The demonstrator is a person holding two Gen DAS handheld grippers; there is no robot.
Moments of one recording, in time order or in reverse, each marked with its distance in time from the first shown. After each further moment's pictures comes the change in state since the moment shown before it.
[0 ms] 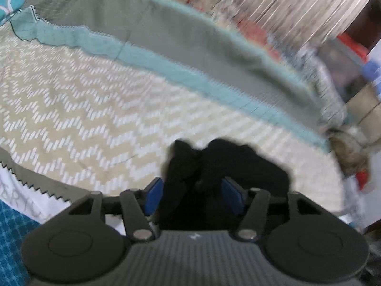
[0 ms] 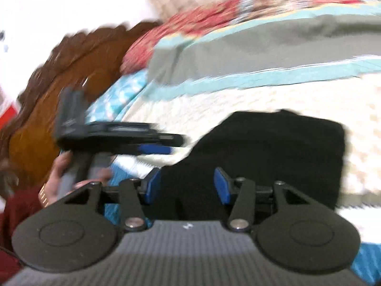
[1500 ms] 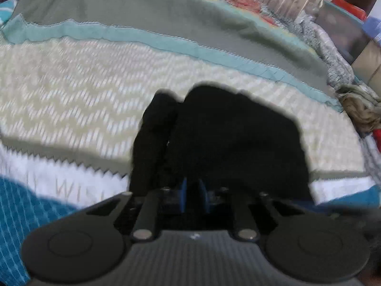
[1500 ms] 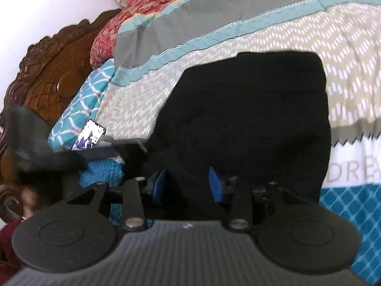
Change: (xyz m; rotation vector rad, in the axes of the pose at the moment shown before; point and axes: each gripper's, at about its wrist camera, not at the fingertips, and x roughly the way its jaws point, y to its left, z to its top) left arm 0.036 -0.037 -0.064 0.136 0.073 0.139; right arm 0.034 -0.019 -0.035 0.177 0.143 -0.043
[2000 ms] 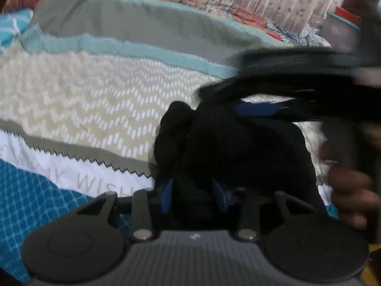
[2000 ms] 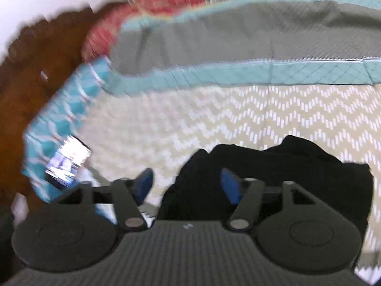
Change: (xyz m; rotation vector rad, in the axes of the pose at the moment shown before) left arm -0.029 -0.006 -0.009 0.007 -0.087 0.064; right arm 0.097 0.070 0.087 -0.174 0.018 -0.172
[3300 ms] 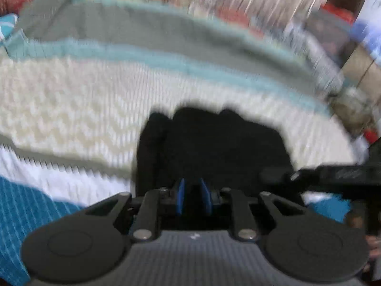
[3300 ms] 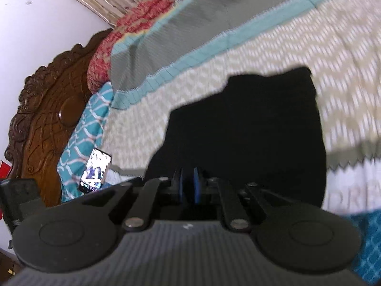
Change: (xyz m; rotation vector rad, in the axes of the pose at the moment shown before) left arm 0.003 -0.004 0.005 0.034 0.066 -0.061; right arm -0.077 -0.091 -0.087 0.328 -0.051 0.204
